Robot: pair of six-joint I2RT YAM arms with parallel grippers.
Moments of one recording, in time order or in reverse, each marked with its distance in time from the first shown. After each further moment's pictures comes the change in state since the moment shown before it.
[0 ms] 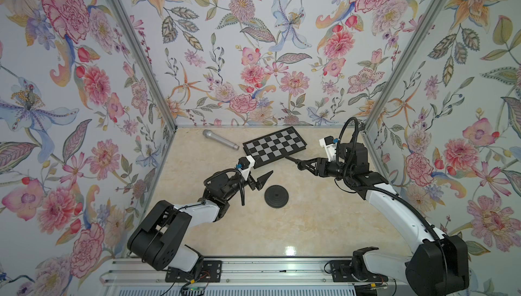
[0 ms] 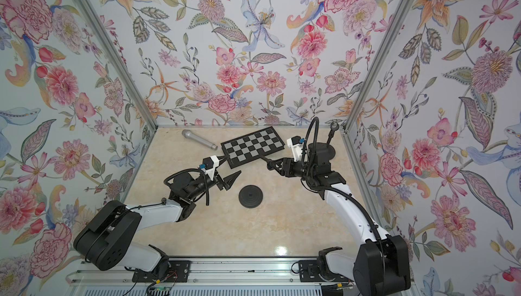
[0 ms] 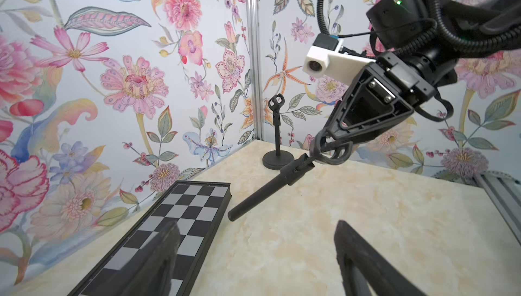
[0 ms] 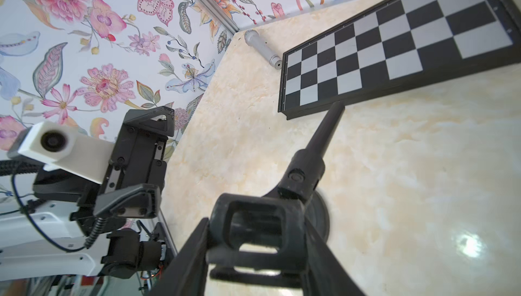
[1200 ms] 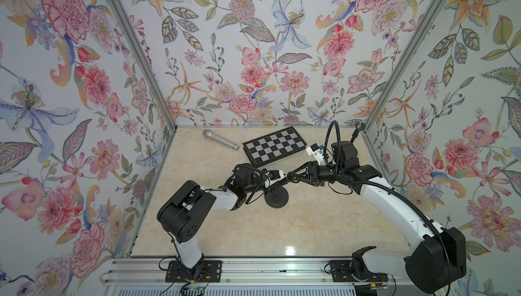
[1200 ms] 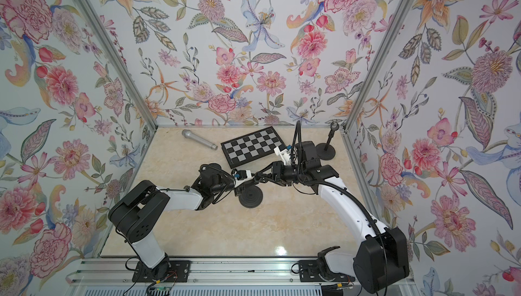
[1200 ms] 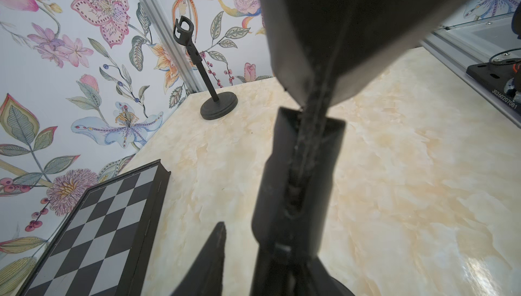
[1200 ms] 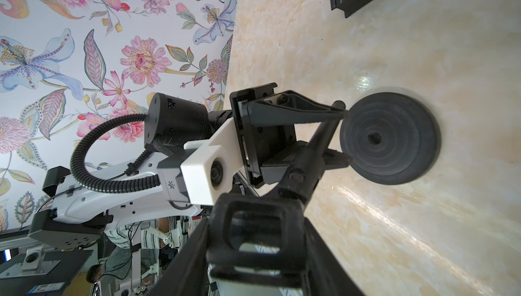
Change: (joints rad) left arm -0.120 0.232 0.230 -0.403 0.149 0.393; right arm 0.134 0.063 0.129 -0.247 -0.100 0.201
